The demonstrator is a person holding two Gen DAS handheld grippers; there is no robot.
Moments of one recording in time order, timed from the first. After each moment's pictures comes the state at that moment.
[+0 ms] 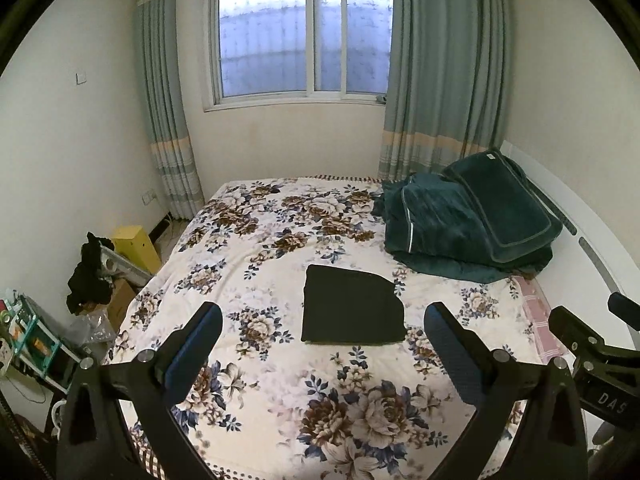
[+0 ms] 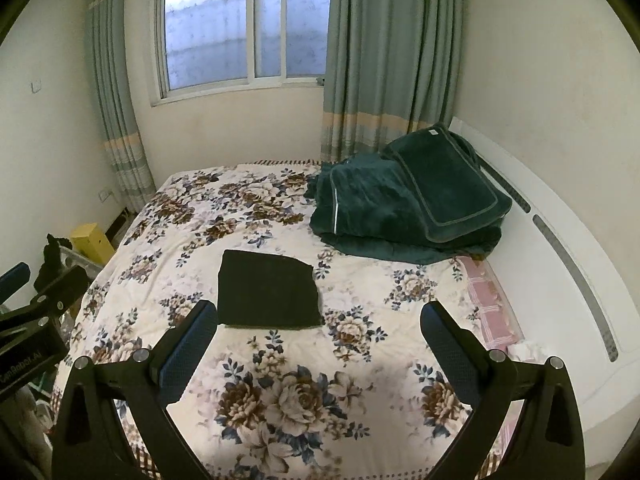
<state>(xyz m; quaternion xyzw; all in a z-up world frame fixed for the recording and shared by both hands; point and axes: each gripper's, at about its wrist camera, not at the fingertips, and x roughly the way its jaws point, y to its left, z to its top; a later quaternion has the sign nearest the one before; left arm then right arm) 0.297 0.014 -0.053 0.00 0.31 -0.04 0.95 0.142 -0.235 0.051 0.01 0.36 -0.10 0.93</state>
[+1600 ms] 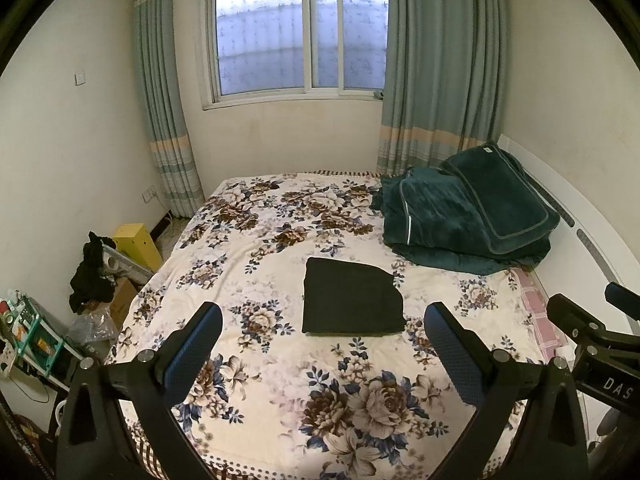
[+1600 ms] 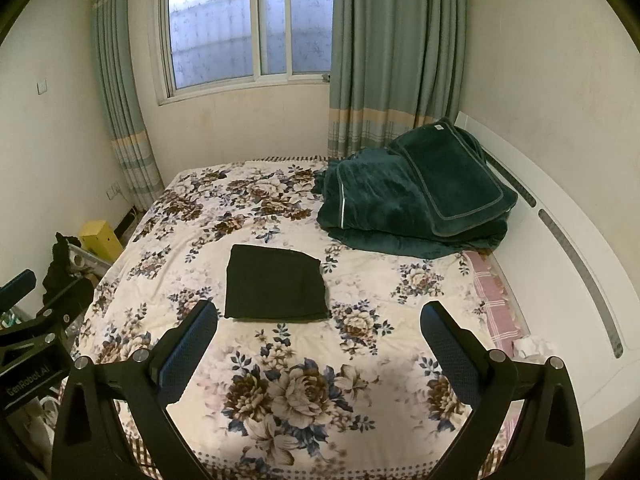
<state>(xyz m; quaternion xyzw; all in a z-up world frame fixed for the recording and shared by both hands) 0.283 0.009 -0.054 0.01 0.32 -0.04 0.95 0.129 -0.220 0.044 0.01 0.36 -0.09 0.93</state>
